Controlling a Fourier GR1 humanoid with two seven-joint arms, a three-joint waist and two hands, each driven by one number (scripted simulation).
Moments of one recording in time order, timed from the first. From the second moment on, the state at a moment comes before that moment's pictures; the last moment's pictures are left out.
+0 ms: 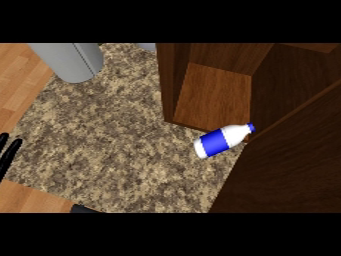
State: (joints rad) left arm 0.31 0.72 -0.12 -1.87 0.96 -0.24 -0.44; right arm 0.39 -0.44 0.58 -2.48 -0.02 0.51 0.07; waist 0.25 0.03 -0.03
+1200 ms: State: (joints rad) left arm 0.28 0.75 -0.08 -1.84 1.00 -0.29 -0.43; right arm 0.25 -0.41 0.59 -2.40 -0.19 0.62 0.12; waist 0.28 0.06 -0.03
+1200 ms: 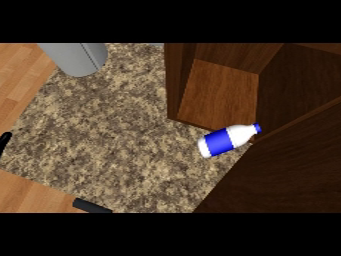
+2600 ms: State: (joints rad) left arm 0.29 0.75 -0.04 -1.77 1.03 -0.33 -0.43; right arm -0.53 -0.06 0.45 -1.74 -0.24 0.36 0.60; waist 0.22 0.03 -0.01
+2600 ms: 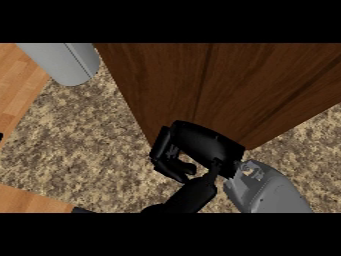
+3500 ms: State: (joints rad) left arm 0.33 0.73 -0.01 -1.73 1.03 -0.37 -0.46; right arm -0.84 0.00 0.39 -1.34 -0.25 -0.06 0.53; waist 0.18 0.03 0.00
